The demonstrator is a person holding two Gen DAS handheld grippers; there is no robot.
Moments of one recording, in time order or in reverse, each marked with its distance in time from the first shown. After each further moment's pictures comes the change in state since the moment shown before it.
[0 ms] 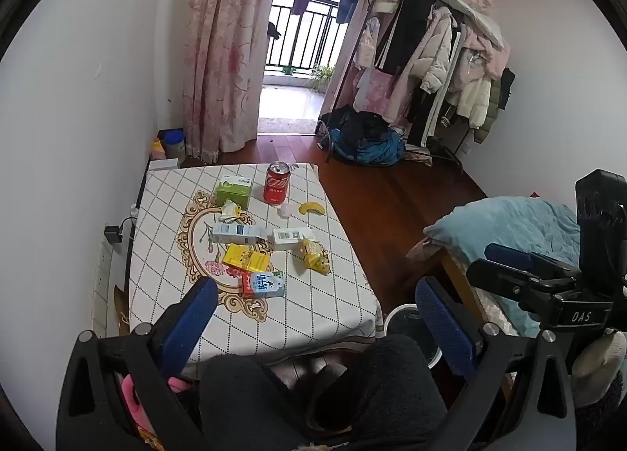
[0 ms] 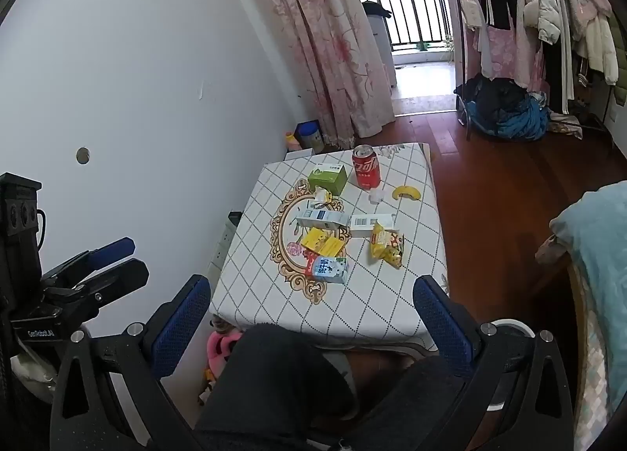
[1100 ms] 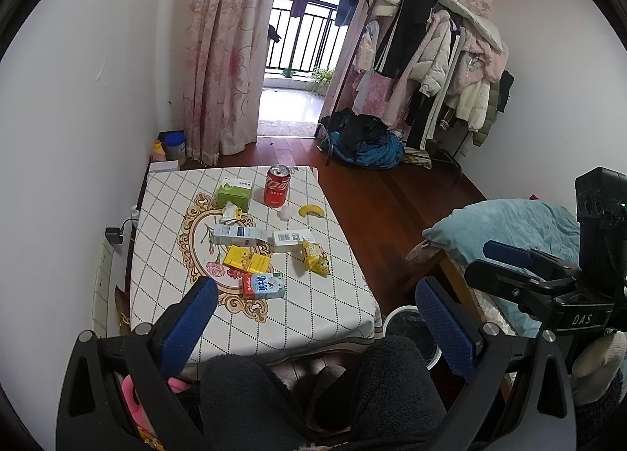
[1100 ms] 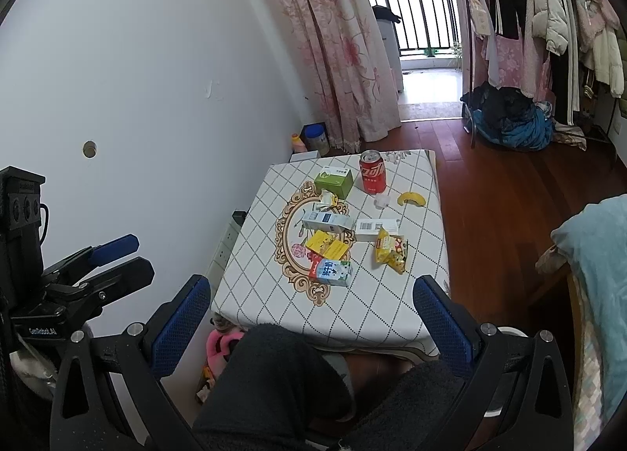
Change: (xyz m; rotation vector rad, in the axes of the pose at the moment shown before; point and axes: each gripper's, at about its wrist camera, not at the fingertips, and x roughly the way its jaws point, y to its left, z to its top) left arm -0.005 0.001 0.004 -0.004 -0.006 -0.010; right arm -0.002 0.011 0.003 -0.038 -0.006 0.001
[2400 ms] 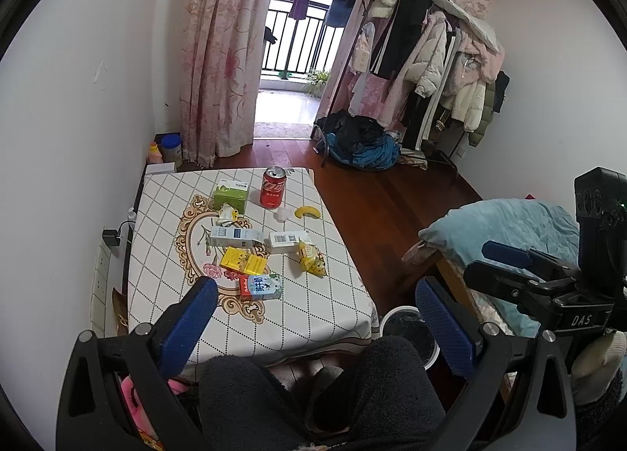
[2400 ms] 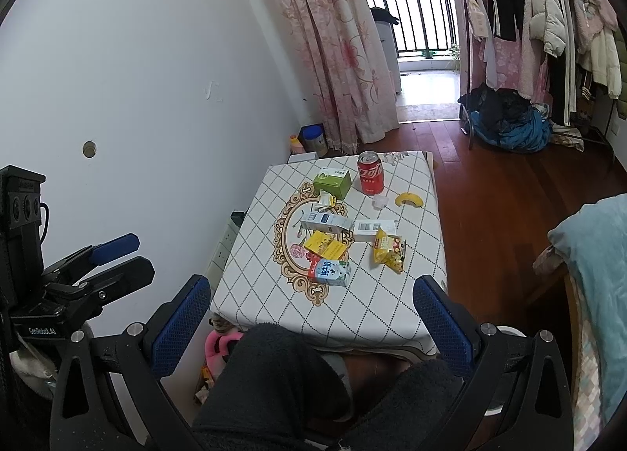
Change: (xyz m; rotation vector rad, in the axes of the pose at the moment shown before) left arm -0.010 -0.006 0.004 -0.001 -0.006 -0.005; right arm -0.008 0.000 -0.003 -0.005 -0.005 -0.008
